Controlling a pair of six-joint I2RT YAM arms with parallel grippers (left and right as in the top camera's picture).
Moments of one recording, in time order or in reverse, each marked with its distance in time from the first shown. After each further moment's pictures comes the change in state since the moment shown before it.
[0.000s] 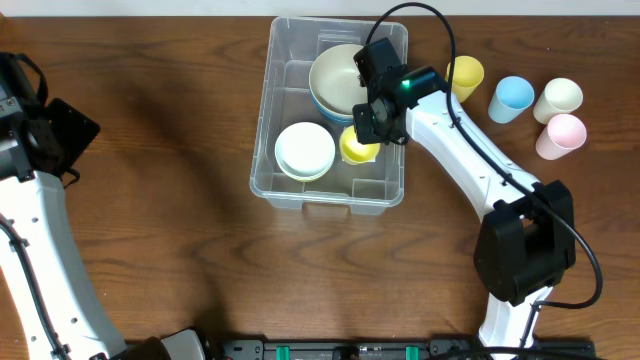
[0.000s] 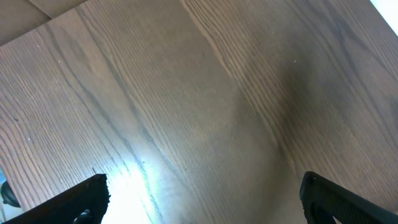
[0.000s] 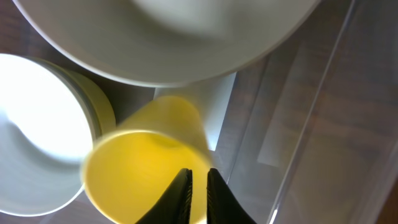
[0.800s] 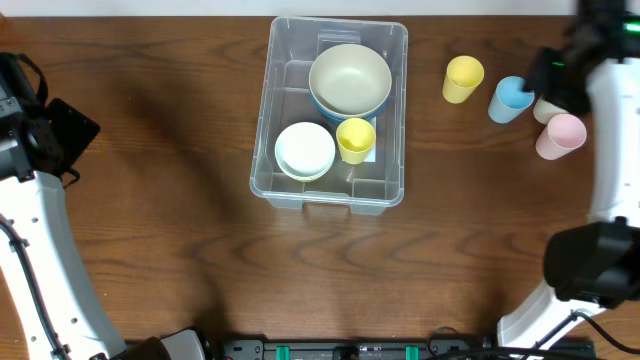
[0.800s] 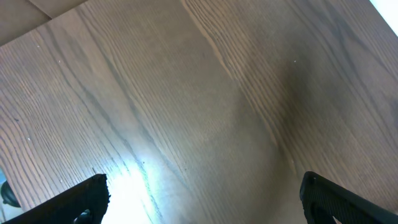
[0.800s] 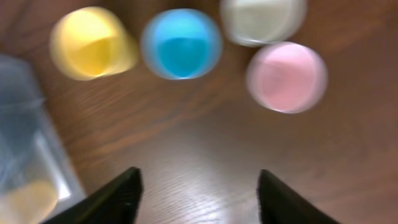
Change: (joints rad) left arm 0.000 0.000 0.000 0.000 0.000 0.000; right arm -0.665 -0.087 0.333 -0.404 0.050 0.031
